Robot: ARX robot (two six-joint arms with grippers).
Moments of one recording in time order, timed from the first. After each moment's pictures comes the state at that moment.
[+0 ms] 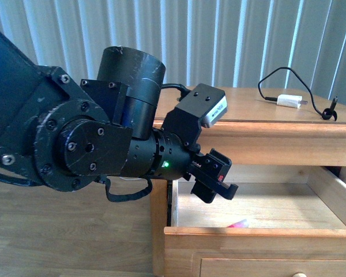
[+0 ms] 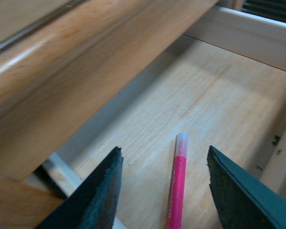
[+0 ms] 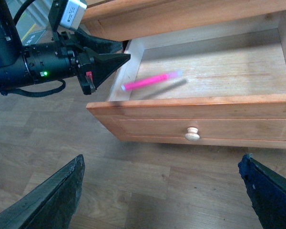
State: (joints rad) left arm -0.46 2.00 1.23 0.42 0.27 0.32; right arm -0.07 0.55 0.47 -0.35 -0.43 0.18
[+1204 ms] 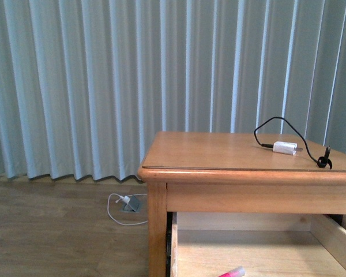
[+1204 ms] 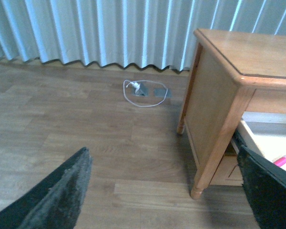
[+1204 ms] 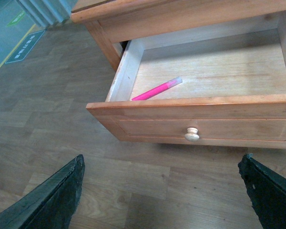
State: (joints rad) left arm 0.14 0.45 0.27 0.17 0.13 -0.02; right arm -0.07 0.55 0.47 -0.35 -0.43 0.18
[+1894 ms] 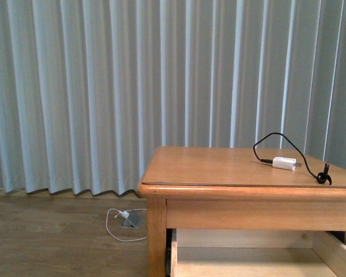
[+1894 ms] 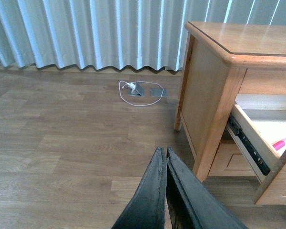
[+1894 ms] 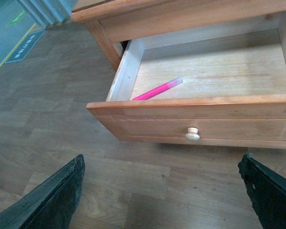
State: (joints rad) left arm 0.00 0.25 0.07 0.18 0.00 -0.01; right arm -0.07 0.55 0.47 -0.35 -0.43 0.18
